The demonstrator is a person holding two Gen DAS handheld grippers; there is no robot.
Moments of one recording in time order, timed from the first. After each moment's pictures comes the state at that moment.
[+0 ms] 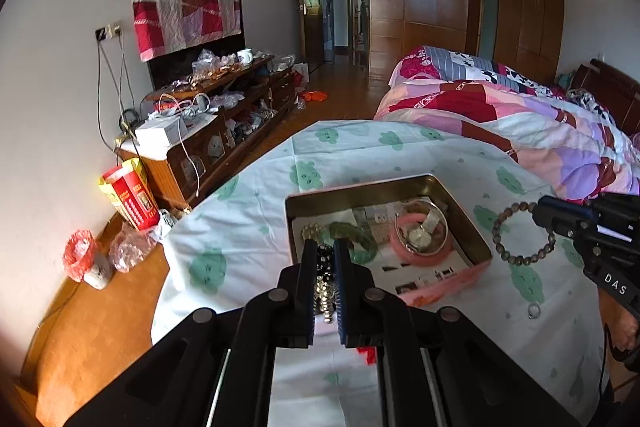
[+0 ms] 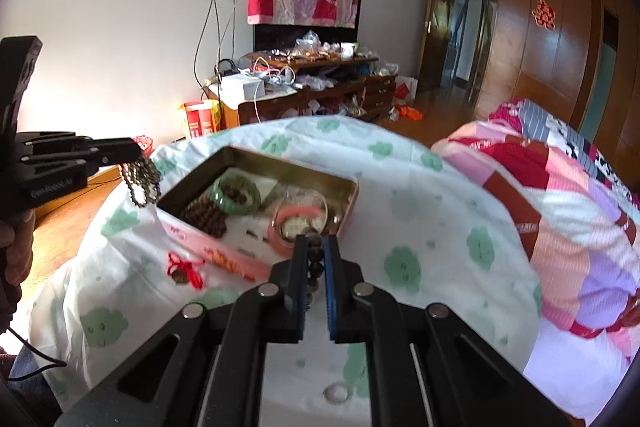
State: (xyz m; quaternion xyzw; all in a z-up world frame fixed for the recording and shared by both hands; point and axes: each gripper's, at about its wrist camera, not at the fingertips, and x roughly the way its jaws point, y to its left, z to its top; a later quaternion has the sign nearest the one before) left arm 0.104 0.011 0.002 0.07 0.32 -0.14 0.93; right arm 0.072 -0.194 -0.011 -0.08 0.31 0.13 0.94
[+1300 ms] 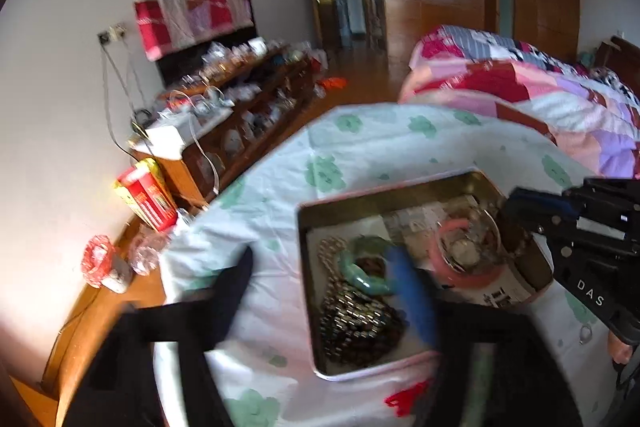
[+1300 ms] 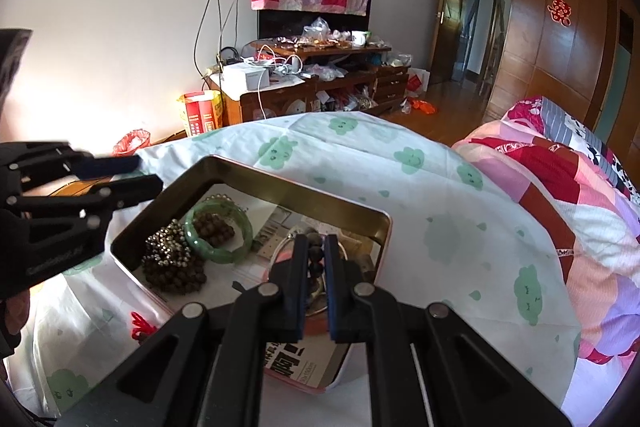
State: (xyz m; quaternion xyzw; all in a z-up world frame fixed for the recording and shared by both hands) left arm 0.154 -0.004 -0.024 0.10 0.33 -0.09 0.93; right arm 0.149 -0.168 -0.040 -0.08 0.33 0.14 0.93
